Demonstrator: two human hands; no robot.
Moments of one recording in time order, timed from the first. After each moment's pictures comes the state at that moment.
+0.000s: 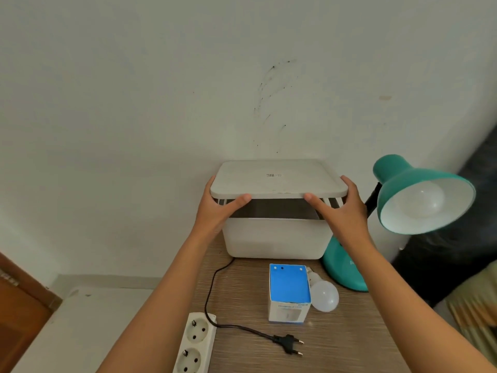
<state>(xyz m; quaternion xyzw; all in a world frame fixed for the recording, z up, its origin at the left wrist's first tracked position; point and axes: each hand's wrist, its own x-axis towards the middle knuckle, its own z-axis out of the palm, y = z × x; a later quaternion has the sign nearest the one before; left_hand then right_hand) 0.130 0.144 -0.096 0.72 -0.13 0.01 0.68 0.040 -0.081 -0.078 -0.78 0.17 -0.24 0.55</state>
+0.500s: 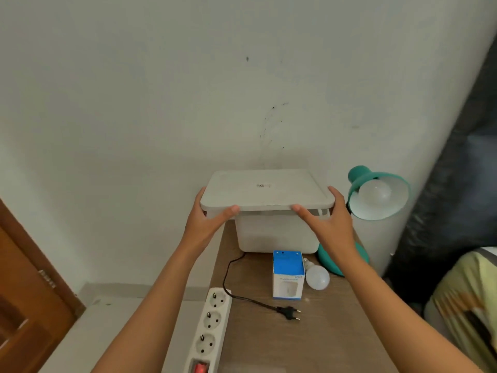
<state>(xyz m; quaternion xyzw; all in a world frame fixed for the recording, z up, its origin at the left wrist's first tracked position) 0.022 0.210 -0.046 0.72 -0.19 0.05 0.67 -0.060 -0.026 -0.038 -0.77 0.10 -0.28 0.57</state>
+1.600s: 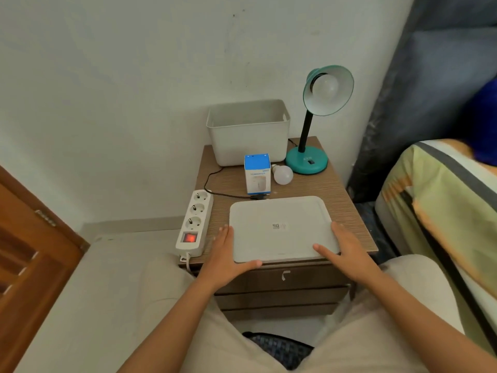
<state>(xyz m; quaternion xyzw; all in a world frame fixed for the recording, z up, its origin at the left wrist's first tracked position) -0.187 0.206 -0.237 0.92 -0.19 -0.14 0.31 -0.286 -0.067 -0.220 -0.93 0.16 0.01 0.32</state>
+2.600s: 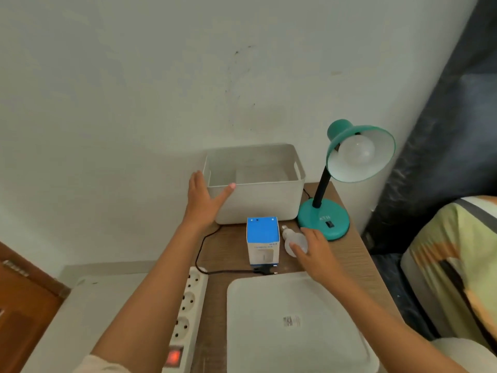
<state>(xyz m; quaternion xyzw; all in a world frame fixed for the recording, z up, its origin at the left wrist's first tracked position) 0.068 0.139 -0.104 0.89 -0.10 0.04 0.43 -0.075 -0.067 -0.178 -0.92 0.17 -0.03 0.36</state>
